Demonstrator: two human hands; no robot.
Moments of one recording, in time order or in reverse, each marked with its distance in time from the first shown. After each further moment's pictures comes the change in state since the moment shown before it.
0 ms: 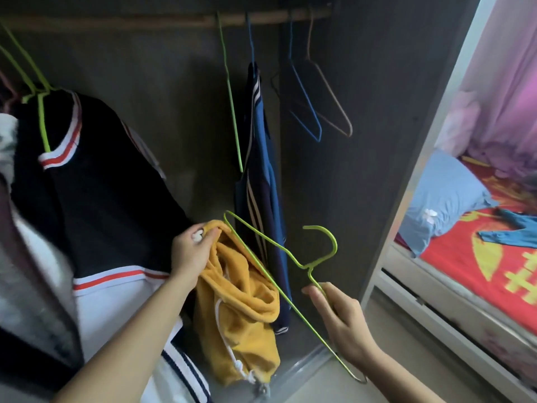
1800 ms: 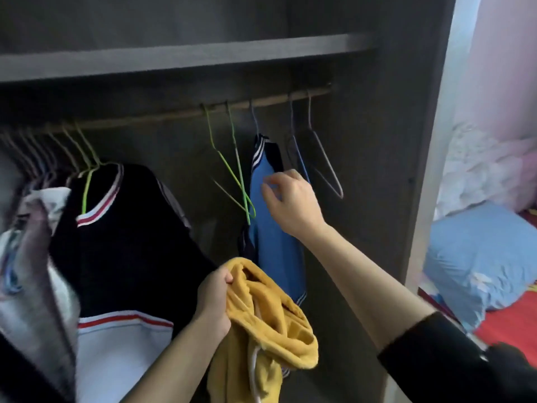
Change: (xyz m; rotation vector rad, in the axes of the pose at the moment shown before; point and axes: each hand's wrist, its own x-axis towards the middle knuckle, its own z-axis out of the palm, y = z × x) left_hand -0.089 0.124 0.052 -0.494 0.022 -0.462; right_hand 0.229 -0.151 -0.059 -0.312 0.121 -0.445
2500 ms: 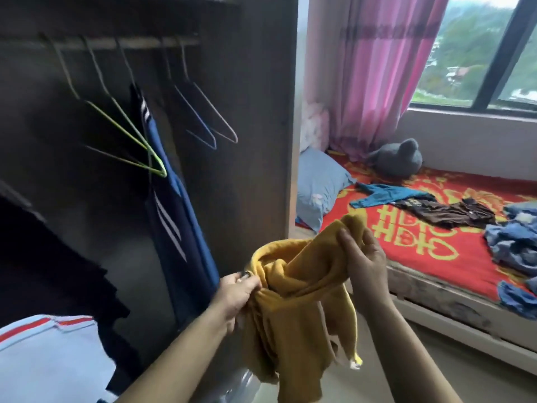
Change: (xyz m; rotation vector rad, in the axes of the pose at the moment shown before) left_hand -0.046 -0.108 -0.024 0.588 -0.820 -0.078; right_hand -0.308 -0.046 -0.074 0.431 0.765 0.759
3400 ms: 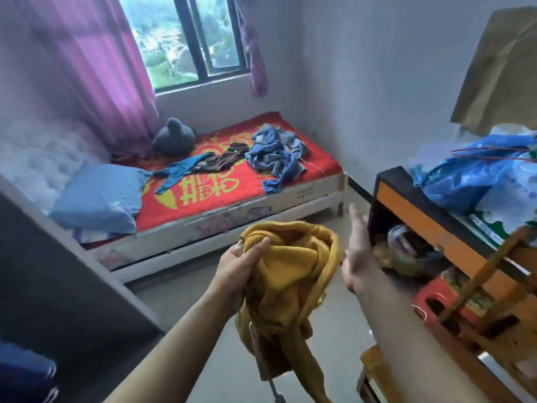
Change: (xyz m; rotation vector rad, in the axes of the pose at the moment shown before) left_hand -0.348 -0.117 0.300 0.182 -0.915 0.141; right_hand -0.369 -0.107 -0.391 0.301 0.879 0.293
